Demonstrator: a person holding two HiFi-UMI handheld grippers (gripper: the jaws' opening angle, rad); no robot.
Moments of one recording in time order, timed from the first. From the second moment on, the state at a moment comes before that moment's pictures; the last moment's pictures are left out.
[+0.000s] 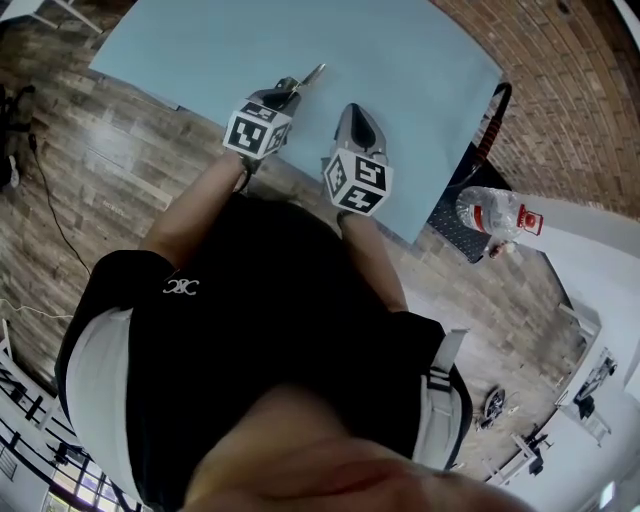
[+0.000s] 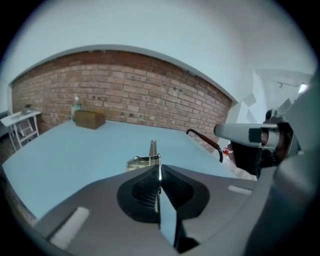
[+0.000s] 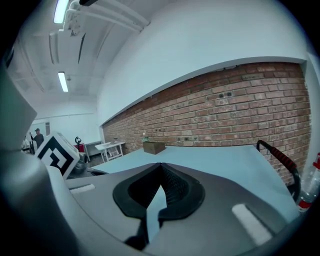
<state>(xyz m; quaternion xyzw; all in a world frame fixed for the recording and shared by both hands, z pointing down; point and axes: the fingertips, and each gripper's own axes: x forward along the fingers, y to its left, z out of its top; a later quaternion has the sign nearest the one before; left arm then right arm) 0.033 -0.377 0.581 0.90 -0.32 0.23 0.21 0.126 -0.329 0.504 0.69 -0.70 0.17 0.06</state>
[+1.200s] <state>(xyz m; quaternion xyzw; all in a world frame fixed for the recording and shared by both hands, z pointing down) 0.022 -0.405 0.484 0.89 -0.41 0.15 0.13 0.123 -0.364 0.482 0.66 -0.74 0.13 0.05</state>
